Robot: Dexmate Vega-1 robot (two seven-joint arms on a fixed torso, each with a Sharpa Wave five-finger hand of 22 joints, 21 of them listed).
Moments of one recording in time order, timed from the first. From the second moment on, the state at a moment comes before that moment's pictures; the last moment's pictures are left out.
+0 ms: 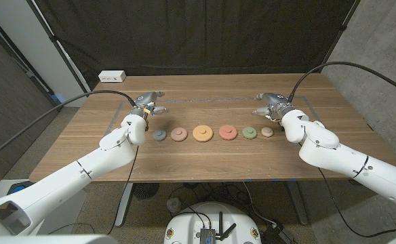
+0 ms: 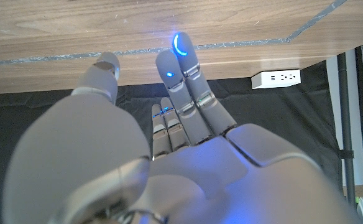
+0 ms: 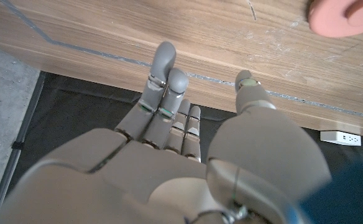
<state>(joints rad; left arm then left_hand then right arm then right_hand) 0.84 0.84 0.61 -1.95 0.39 0.65 0.26 0.91 -0.04 0.32 -0.16 0.30 0.35 -0.04 0.22 0.21 0.37 -0.14 0.24 0.34 1.00 -0.15 1.27 0.64 0.86 -0.11 1.07 0.53 -0.82 -0.97 -0.69 -2.13 -0.46 -0.75 0.02 0.93 0.01 0.31 -0.15 0.26 0.34 0.00 0.23 0.31 0.34 -0.06 0.21 0.62 0.85 -0.11 1.26 1.05 0.81 -0.09 1.38 0.29</state>
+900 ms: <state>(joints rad) 0.87 0.86 0.57 -2.00 0.36 0.65 0.29 0.91 -0.04 0.30 -0.16 0.30 0.35 -0.03 0.22 0.21 0.37 -0.13 0.24 0.34 1.00 -0.15 1.28 0.63 0.86 -0.11 1.08 0.52 -0.91 -1.02 -0.69 -2.26 -0.55 -0.81 0.05 0.91 -0.01 0.28 -0.15 0.26 0.29 0.00 0.22 0.31 0.31 -0.05 0.20 0.62 0.83 -0.10 1.25 1.01 0.78 -0.09 1.40 0.27</state>
